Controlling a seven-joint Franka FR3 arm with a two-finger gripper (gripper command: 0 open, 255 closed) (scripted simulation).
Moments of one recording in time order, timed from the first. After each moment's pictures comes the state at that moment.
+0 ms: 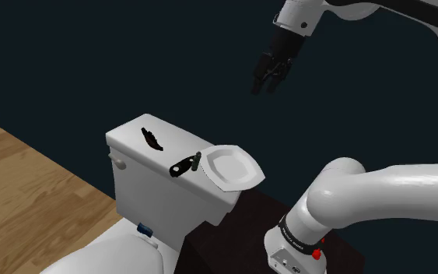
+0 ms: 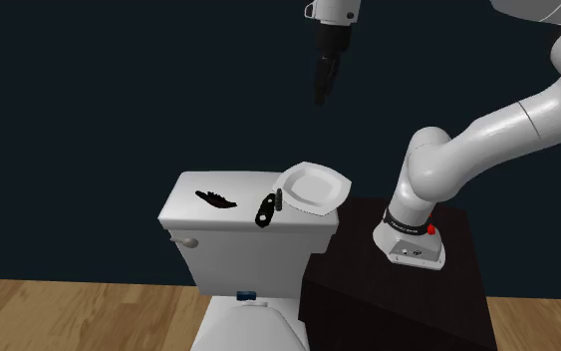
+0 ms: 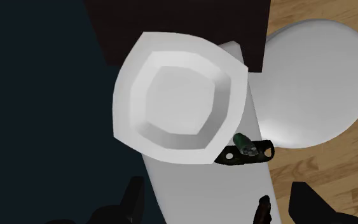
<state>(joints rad) 0.01 -0.82 0.01 -2.29 0.10 1.50 0.01</state>
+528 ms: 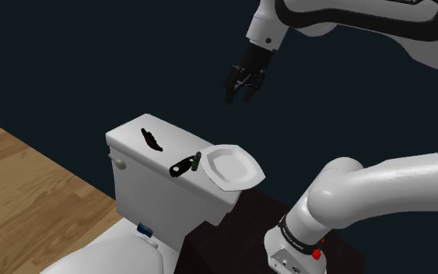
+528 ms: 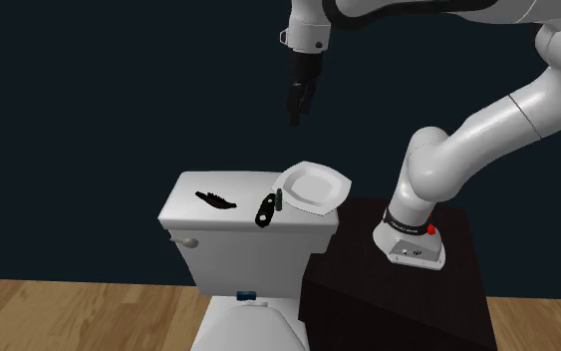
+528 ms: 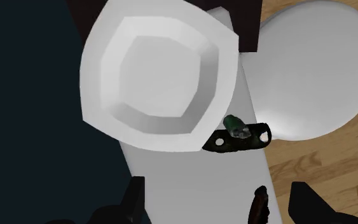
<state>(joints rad) 0.02 -0.70 0.08 -2.35 0.14 1.68 0.07</state>
